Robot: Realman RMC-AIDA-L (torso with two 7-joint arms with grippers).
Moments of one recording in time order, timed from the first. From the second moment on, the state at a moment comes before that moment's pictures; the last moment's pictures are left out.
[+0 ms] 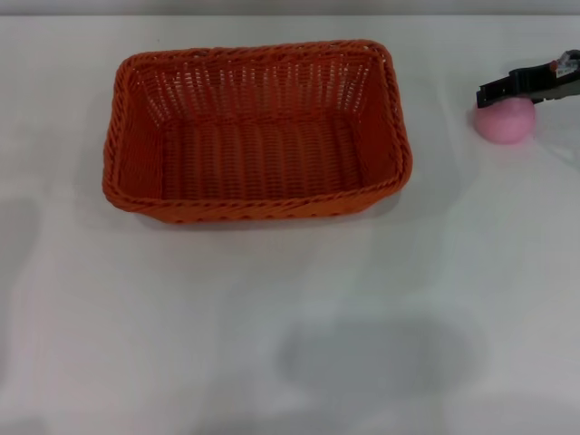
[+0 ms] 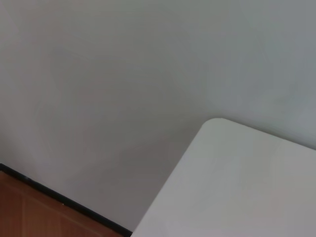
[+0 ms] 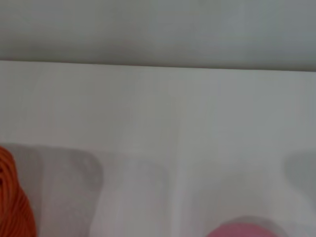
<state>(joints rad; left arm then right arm) -0.41 -2.06 -1.96 -1.54 0.07 1.21 2.83 0.65 1.98 -0.96 -0.85 0.50 1.11 -0.45</state>
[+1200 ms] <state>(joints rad) -0.40 -2.07 -1.95 -1.55 0.07 1.24 2.83 0.68 1.96 -0.95 -0.75 0.47 1.08 -0.44</state>
